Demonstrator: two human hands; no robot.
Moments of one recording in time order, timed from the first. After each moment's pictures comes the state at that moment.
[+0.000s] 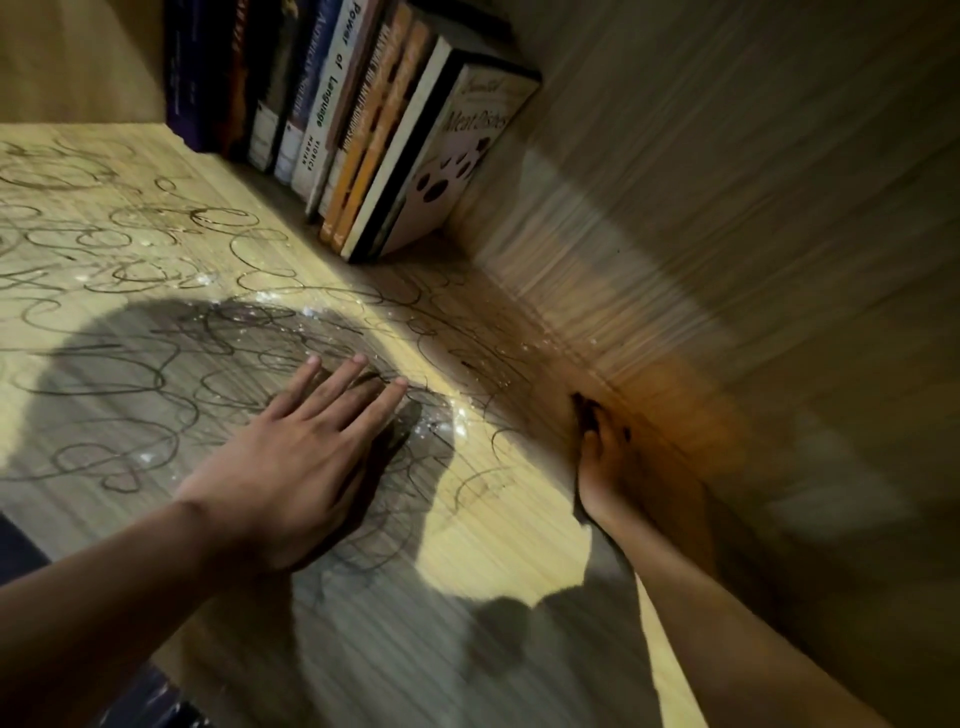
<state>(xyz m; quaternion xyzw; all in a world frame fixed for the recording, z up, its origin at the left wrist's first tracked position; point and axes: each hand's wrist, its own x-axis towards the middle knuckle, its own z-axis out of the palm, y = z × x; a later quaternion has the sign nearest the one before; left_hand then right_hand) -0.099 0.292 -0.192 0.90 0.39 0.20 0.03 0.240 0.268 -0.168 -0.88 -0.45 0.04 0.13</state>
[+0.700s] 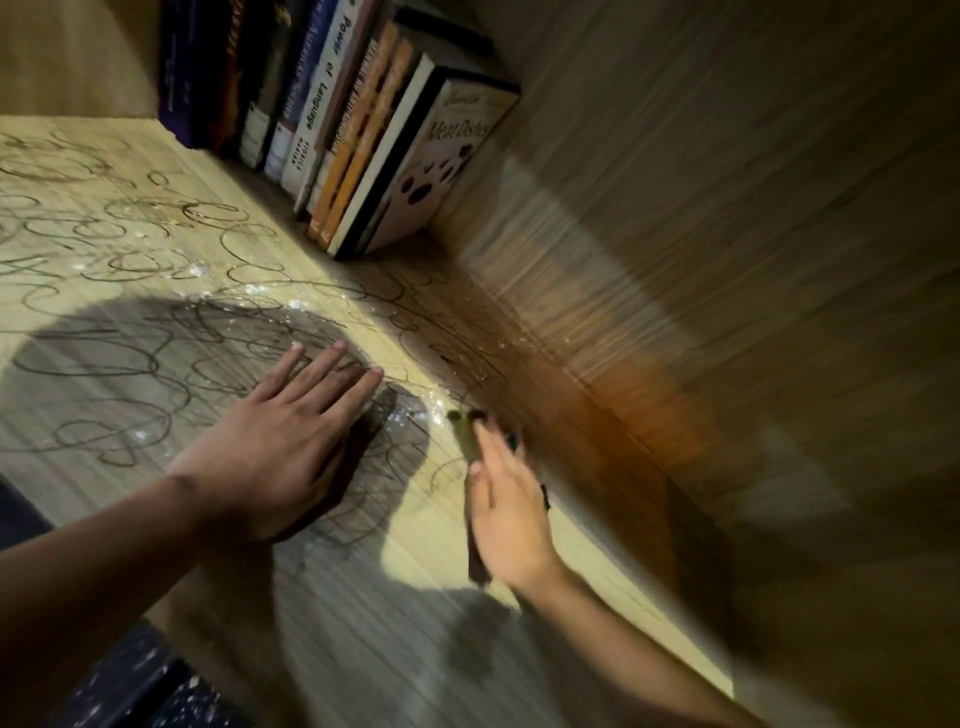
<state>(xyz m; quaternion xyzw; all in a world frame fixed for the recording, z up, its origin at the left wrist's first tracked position) -0.100 0.292 -0.194 0.90 0.39 0.21 0.01 0.132 0.209 -0.155 -0.77 -0.63 0.10 0.08</state>
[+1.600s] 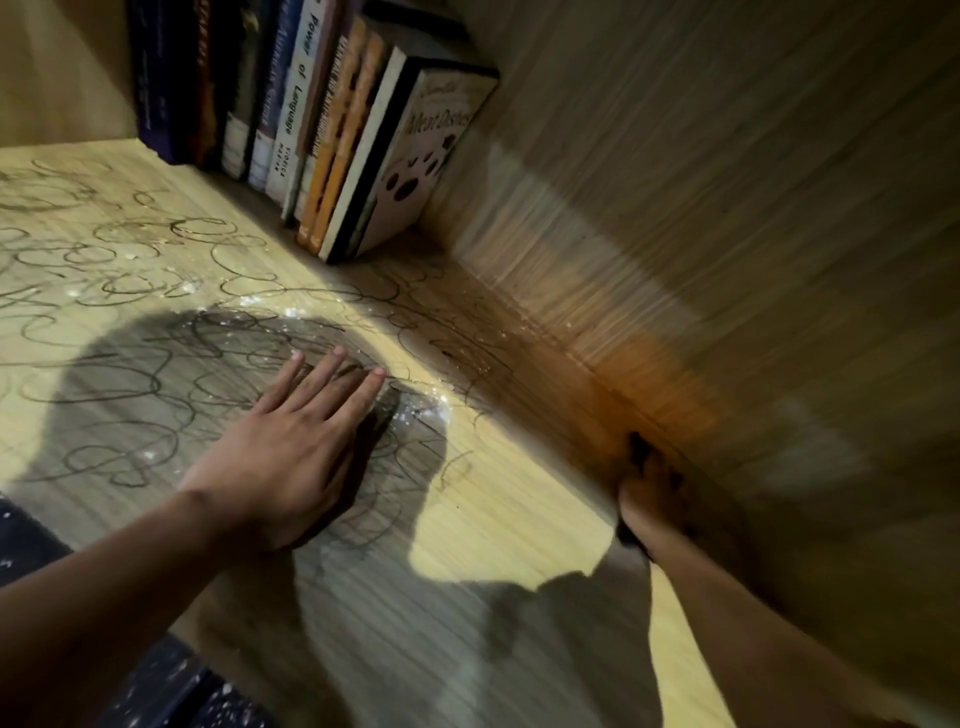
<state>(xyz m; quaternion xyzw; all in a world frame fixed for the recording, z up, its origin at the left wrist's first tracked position) -0.100 0.292 -0.187 0.90 0.38 0.20 0.01 0.286 0.201 -0.157 -0.95 -0.30 0.02 0.10</state>
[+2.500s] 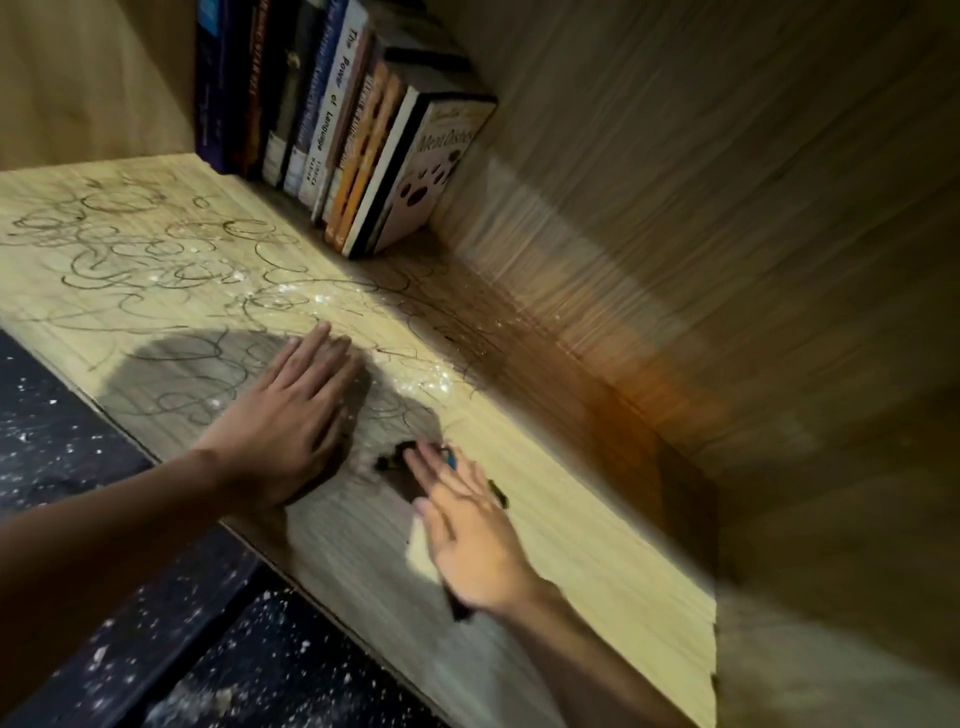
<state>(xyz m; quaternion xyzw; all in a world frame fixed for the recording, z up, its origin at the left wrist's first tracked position) -0.130 0.271 -0.182 0.89 0.41 0.19 0.02 0.077 0.145 -0.151 -0.66 -0.70 0.24 0.15</state>
